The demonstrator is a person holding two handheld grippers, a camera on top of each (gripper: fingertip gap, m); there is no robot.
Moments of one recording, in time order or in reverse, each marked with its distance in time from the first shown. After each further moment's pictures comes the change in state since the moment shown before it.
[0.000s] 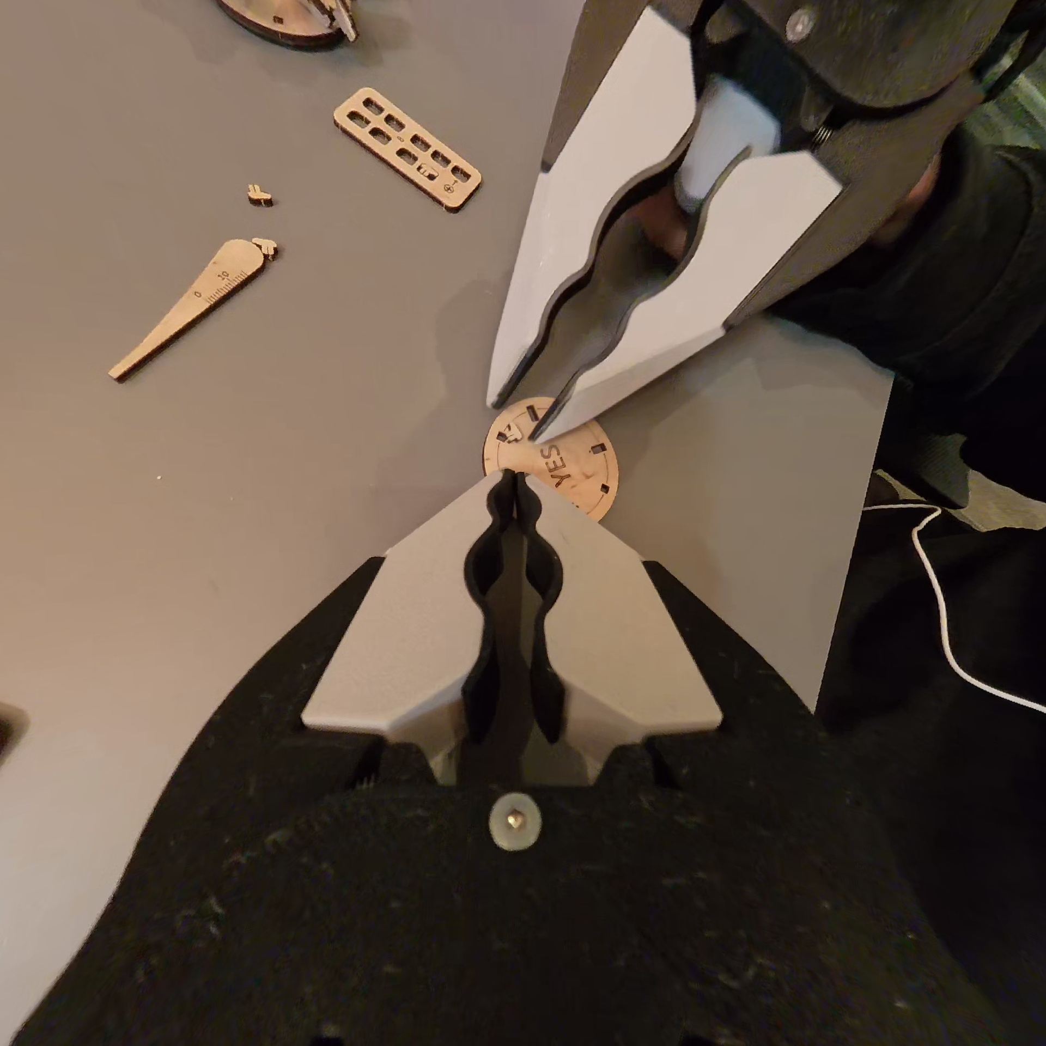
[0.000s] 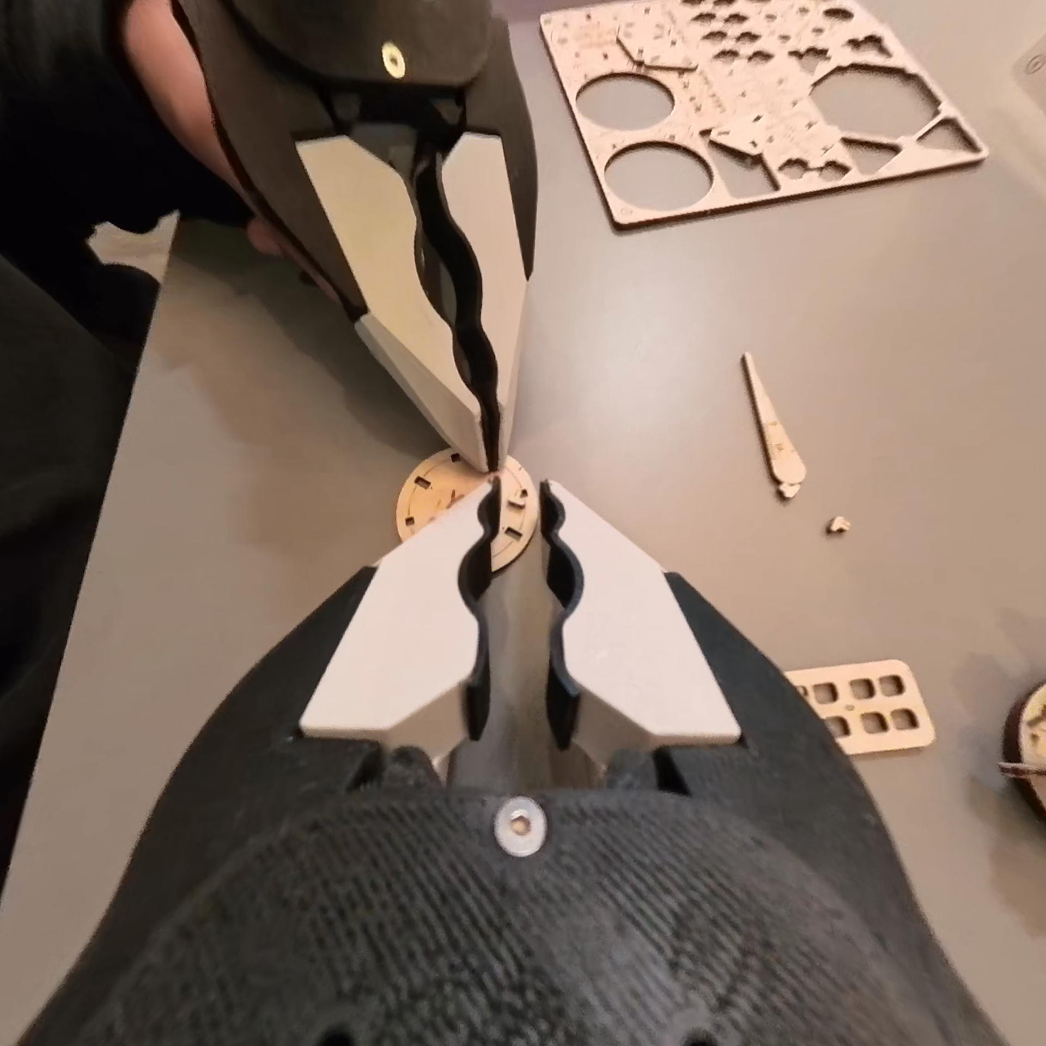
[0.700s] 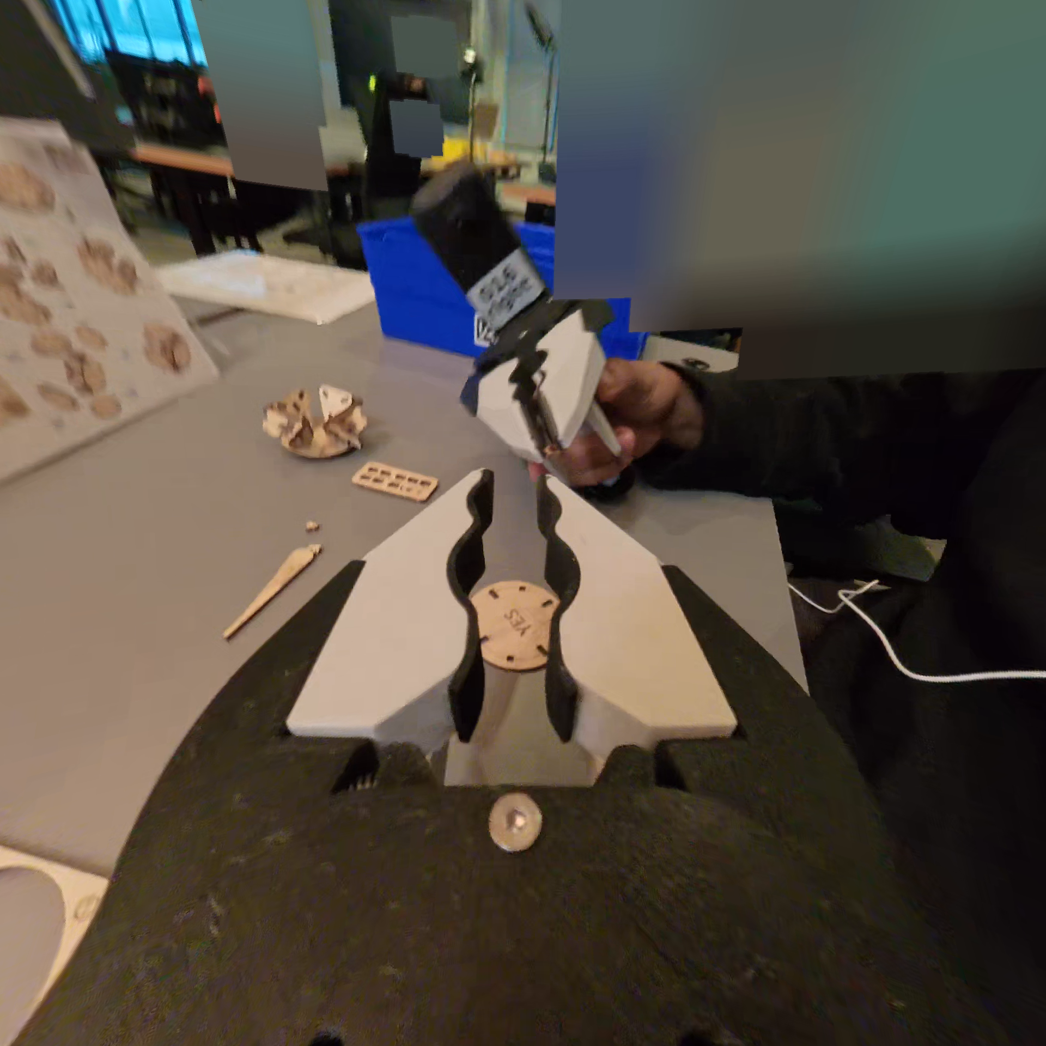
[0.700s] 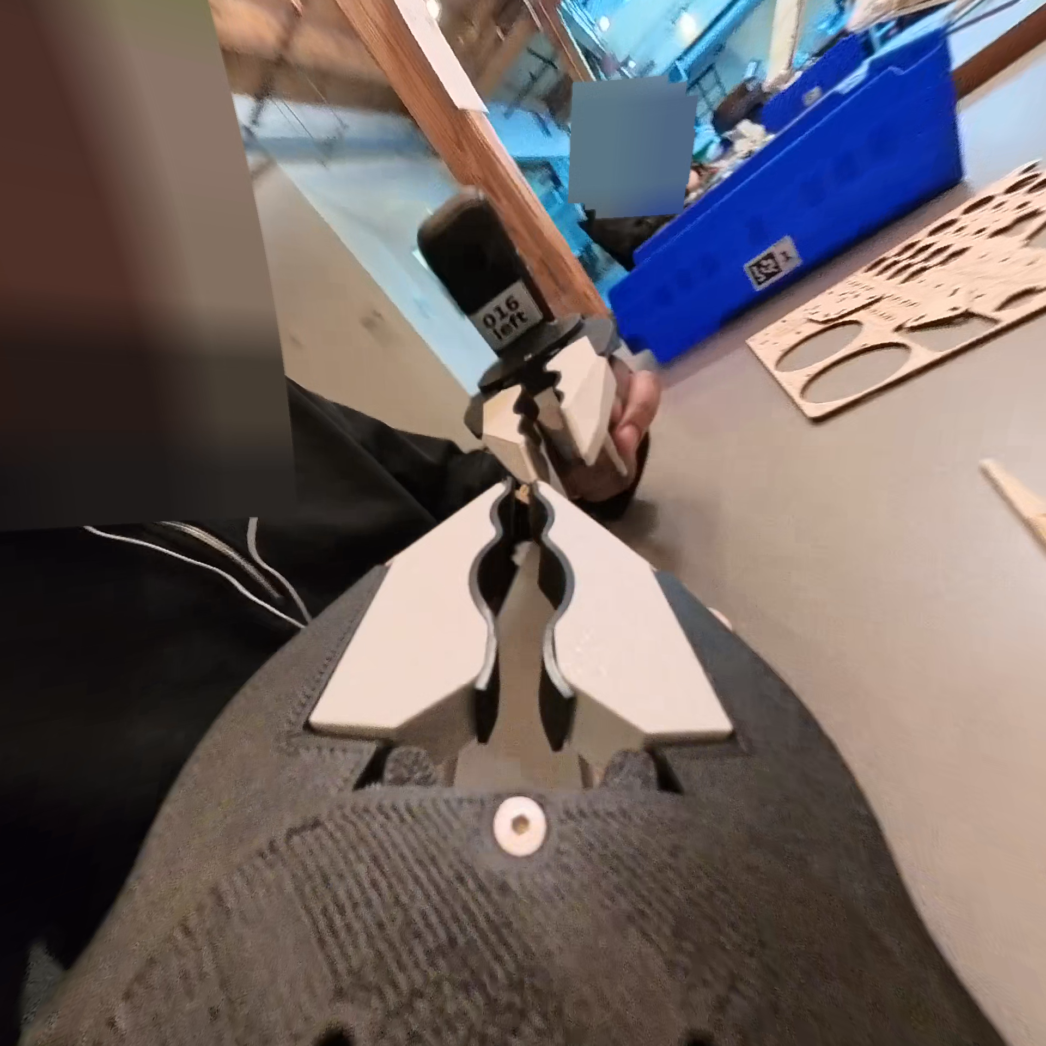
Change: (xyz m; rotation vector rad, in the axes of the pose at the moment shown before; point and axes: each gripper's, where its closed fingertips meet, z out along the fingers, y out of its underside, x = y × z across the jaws) left arm 0.037 -0.064 -0.058 0.573 0.081 0.302; right arm -0.029 -0.070 -0.062 0.592 -0.610 0.501
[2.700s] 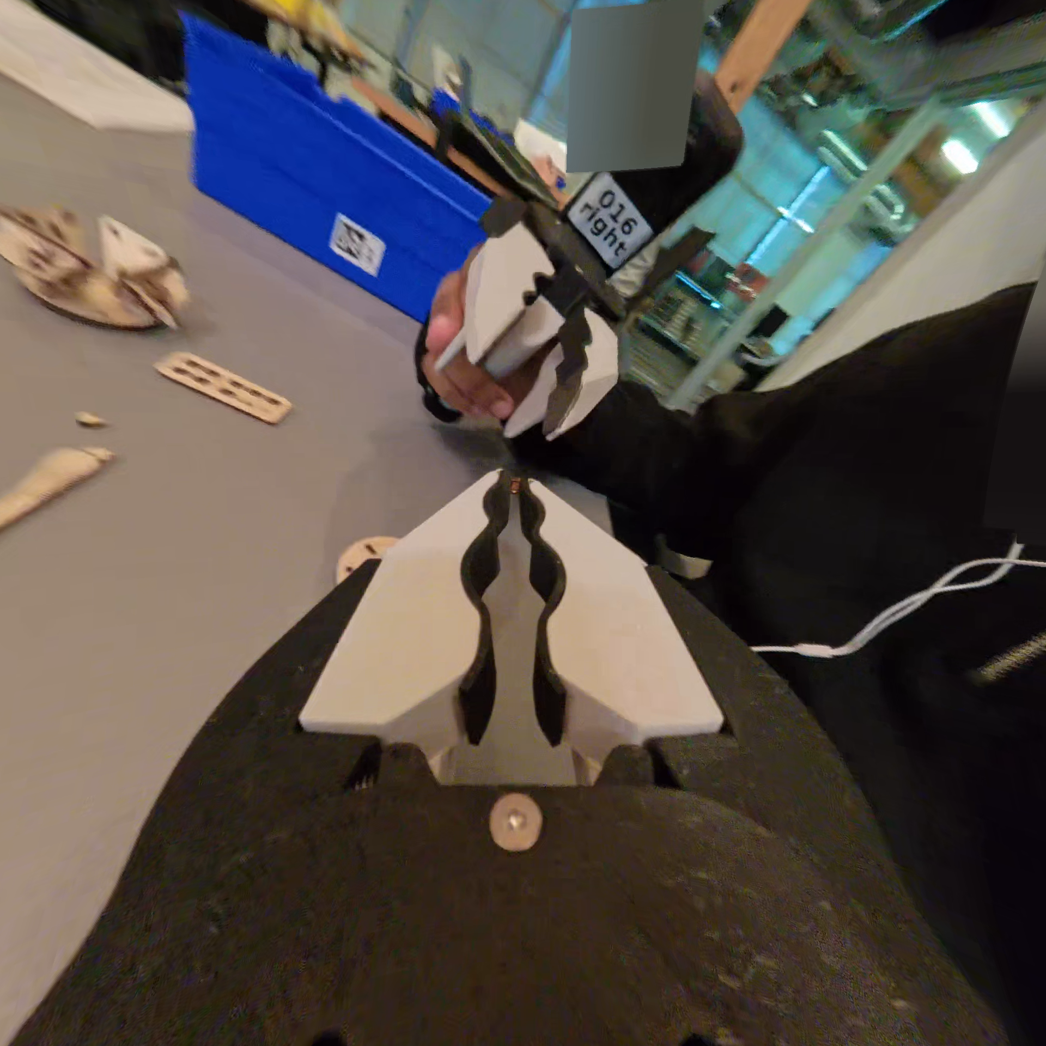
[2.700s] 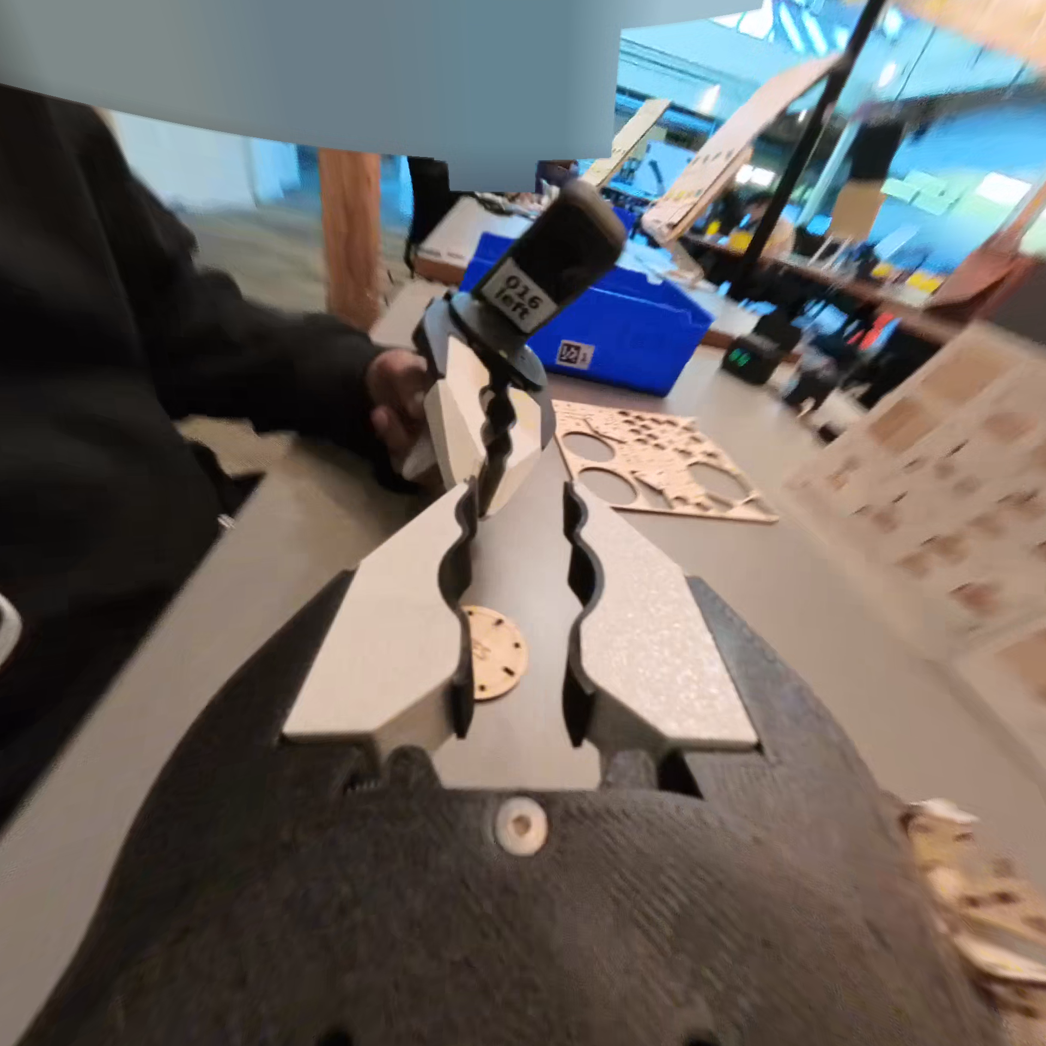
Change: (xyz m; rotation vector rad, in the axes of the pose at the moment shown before) left arm 0.021 0.015 -0.001 -0.074 0.316 -0.405; right arm 0.000 -0.002 0.000 -0.137 0.431 -0.921
